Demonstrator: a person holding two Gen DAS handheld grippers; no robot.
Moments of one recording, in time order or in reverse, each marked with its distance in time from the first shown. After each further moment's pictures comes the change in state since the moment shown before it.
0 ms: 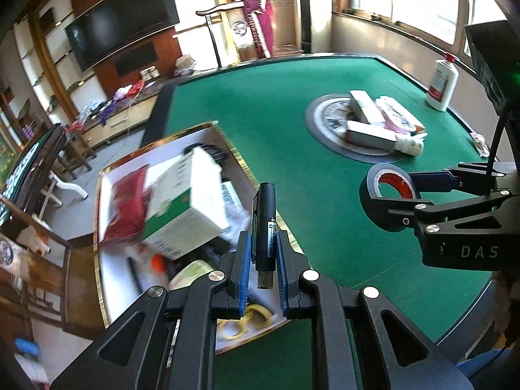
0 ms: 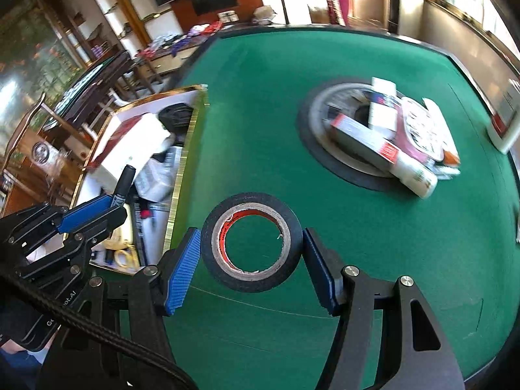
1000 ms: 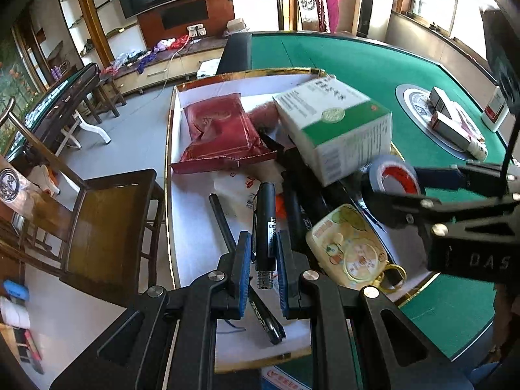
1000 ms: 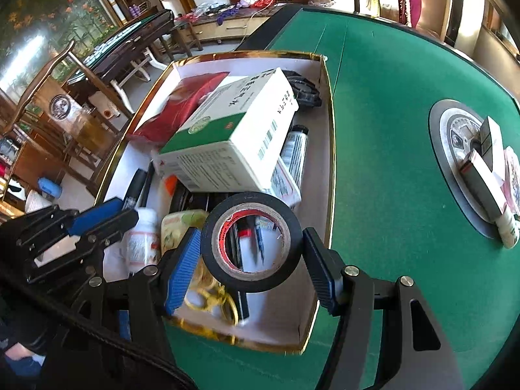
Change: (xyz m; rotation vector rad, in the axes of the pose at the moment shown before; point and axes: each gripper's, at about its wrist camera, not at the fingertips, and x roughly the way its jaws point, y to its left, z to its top) left arm 0.044 0.120 -0.057 -0.177 0.108 0.057; right arm 0.089 0.117 0.018 -0.136 0.084 0.057
